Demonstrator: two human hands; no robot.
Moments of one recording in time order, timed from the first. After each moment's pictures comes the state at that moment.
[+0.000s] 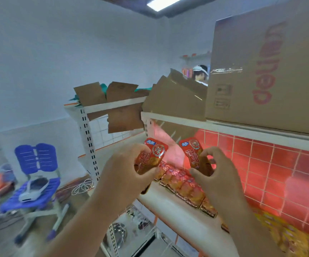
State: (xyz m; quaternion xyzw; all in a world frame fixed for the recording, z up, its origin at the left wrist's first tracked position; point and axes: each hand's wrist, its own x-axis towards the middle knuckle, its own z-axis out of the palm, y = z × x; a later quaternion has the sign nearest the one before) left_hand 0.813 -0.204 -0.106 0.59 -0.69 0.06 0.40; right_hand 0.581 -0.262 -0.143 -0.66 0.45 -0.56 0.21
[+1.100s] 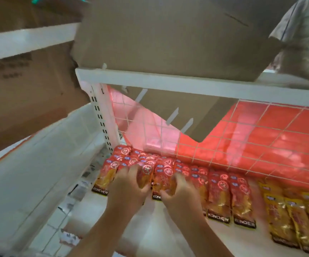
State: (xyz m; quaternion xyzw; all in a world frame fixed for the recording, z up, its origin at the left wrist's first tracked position) left_hand 0.918 -0.592 -0.360 0.60 -0.75 -0.11 0.25; right_hand 0.758 -0.521 -0.353 -0.52 0.77 -0.32 0.19
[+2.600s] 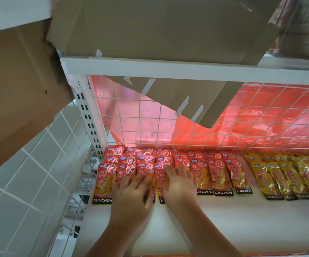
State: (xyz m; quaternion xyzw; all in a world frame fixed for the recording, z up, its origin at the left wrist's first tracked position) left_hand 0.964 -0.613 -0.426 0.37 -0.88 -0.02 0.30; right_hand 0.805 -0.551 -0.388 -0.47 0.87 -0.13 0.09
